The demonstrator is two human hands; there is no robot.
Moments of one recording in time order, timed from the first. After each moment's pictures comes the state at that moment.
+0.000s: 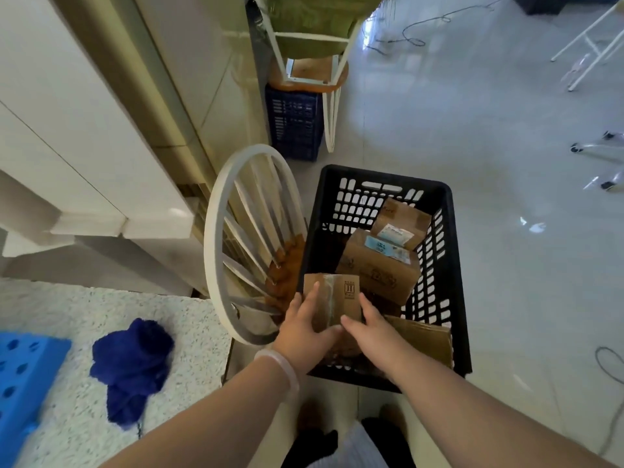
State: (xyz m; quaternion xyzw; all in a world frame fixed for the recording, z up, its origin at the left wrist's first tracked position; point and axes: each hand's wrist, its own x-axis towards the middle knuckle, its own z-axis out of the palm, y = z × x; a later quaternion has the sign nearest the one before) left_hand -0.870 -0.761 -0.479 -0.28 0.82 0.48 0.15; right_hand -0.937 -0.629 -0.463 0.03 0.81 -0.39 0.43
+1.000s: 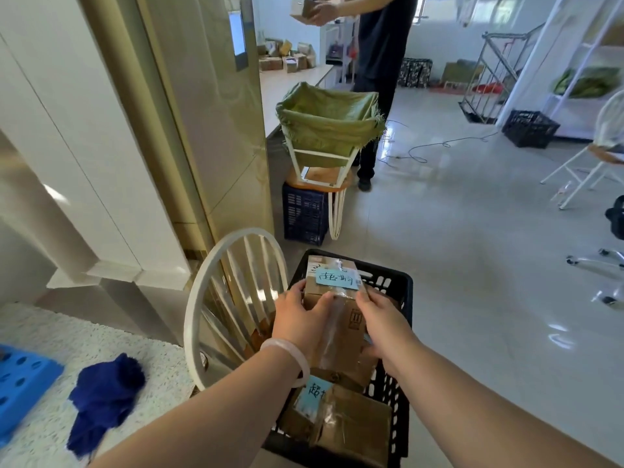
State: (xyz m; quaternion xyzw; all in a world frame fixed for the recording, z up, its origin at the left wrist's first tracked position) left_hand -0.957 -0.679 -0.335 -0.39 0.71 0.57 -0.11; right_hand -1.031 -0.566 -0.336 0.04 0.78 -0.55 0.31
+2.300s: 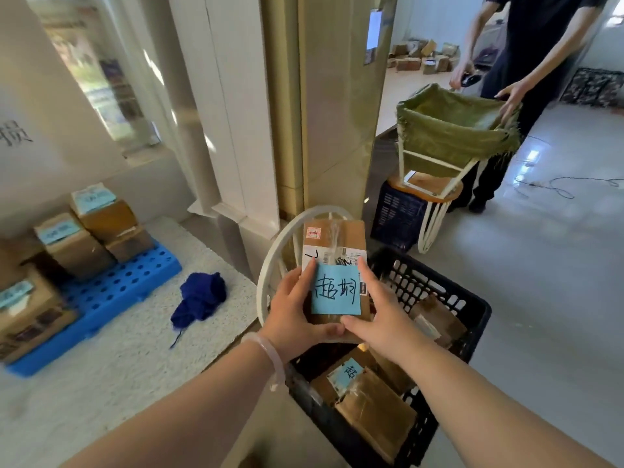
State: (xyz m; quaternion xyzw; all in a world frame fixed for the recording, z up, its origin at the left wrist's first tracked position) left_hand -0.855 -0.667 -0.334 -0.35 0.82 0.43 -0.16; right_hand -1.004 -0.556 -0.315 -0.43 0.77 -0.35 0.33
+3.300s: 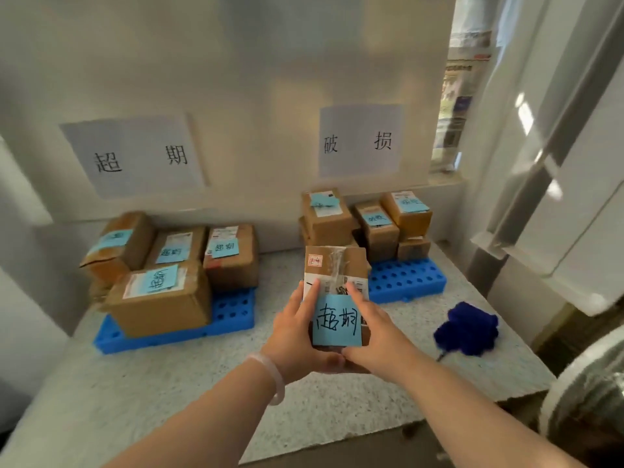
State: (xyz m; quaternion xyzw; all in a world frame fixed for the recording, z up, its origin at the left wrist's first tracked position) left_hand -0.356 -0.721 -0.340 -0.60 0.71 0.27 -0.26; right_hand -0.544 -0.730 -0.317 -0.71 0.52 -0.22 0.42
